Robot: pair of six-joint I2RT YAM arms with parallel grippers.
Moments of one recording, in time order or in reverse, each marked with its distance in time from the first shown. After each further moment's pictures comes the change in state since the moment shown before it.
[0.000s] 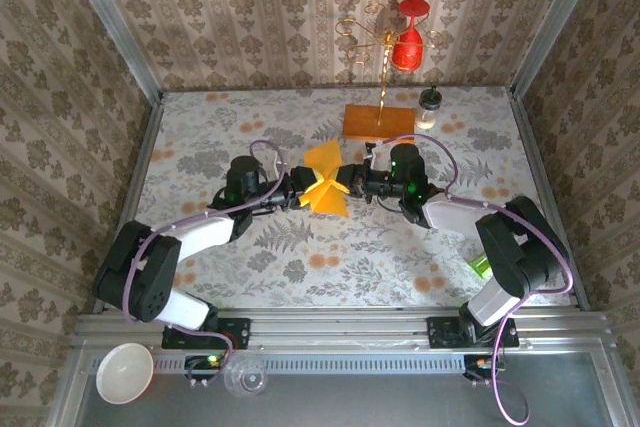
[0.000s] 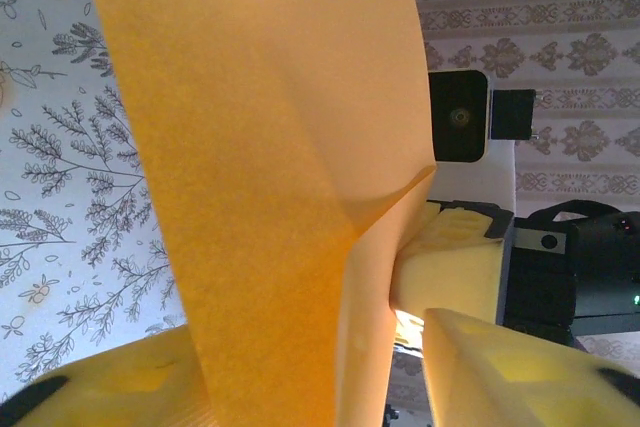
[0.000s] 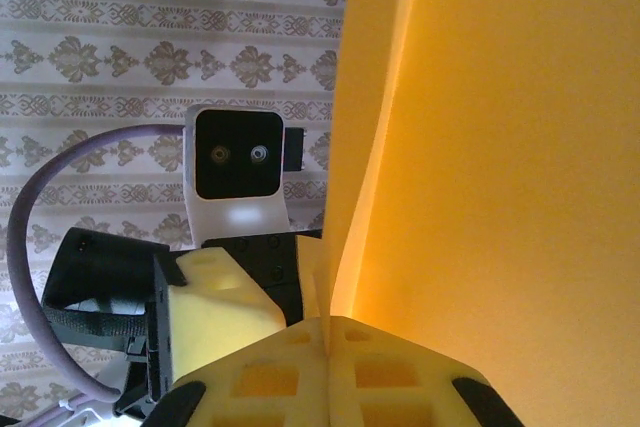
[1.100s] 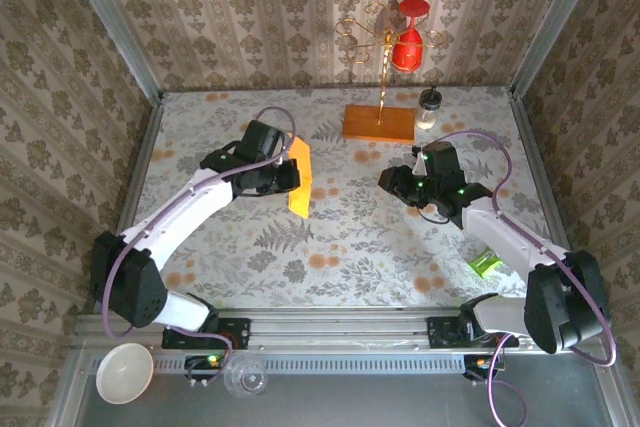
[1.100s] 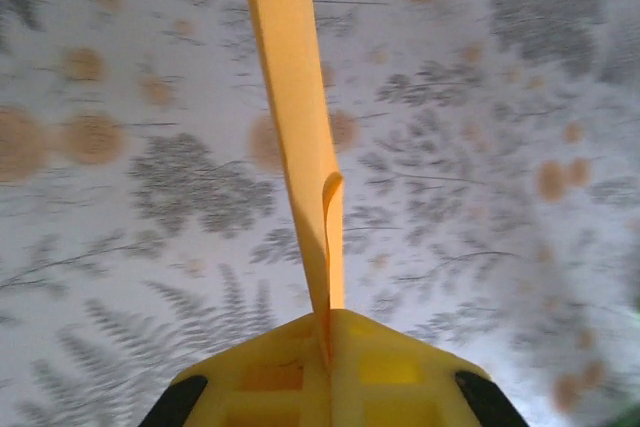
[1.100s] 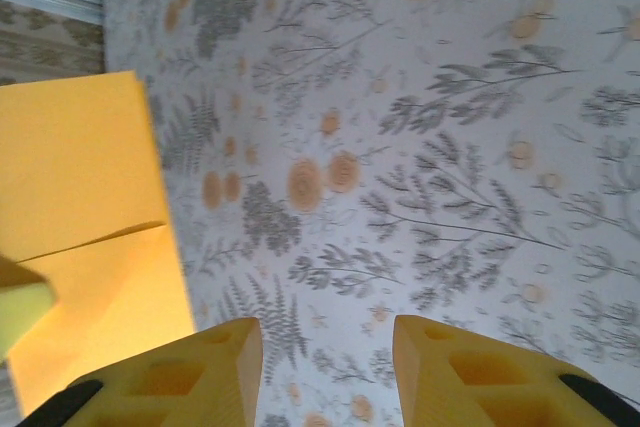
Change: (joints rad) left arm -0.110 -0.009 0.626 -1.332 -0.637 0.743; right arm -0.161 -0.335 0.030 -0.840 0.364 -0.473
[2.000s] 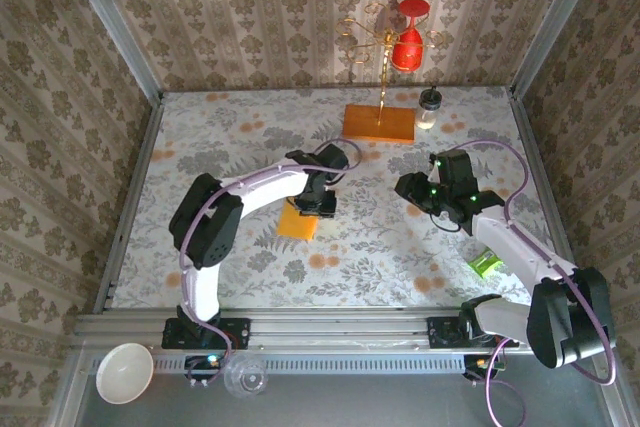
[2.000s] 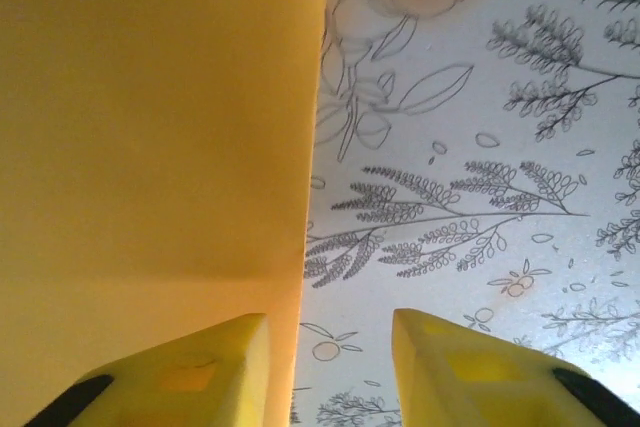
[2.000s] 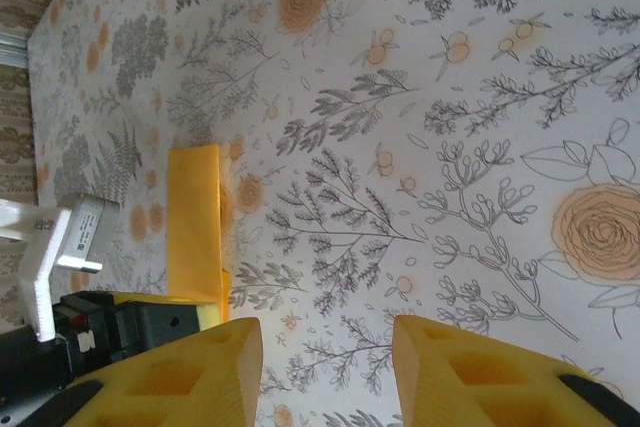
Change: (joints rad) left arm -0.180 0.476 0.143 -0.056 -0.080 -0.098; right arm -0.080 -0.071 -0.064 -0.072 0.065 -0.039
